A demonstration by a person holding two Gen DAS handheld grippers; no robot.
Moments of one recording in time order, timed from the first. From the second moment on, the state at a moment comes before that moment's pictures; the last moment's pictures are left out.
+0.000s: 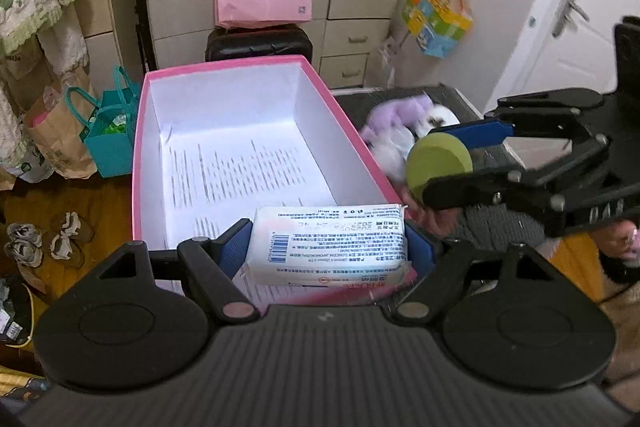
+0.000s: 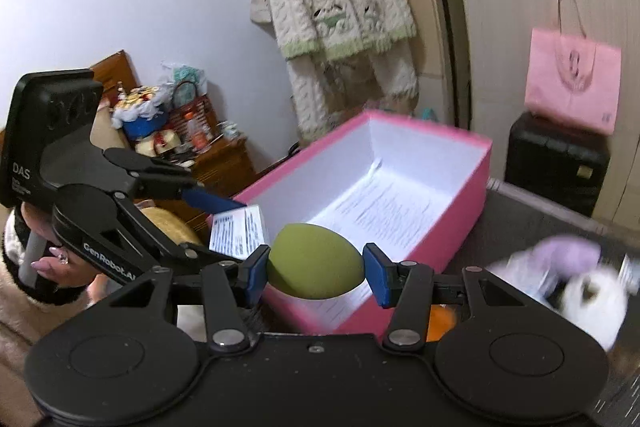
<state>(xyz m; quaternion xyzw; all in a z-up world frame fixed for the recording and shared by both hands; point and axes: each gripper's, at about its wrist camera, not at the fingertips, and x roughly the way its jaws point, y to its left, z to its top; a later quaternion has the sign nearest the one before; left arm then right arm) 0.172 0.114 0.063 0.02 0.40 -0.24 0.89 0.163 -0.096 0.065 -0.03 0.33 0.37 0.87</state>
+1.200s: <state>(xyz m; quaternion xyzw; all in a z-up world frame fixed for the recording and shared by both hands) 0.337 0.109 0.024 0.03 0.33 -0.08 0.94 0.311 -0.015 0.005 -0.29 0.31 0.30 0.85</state>
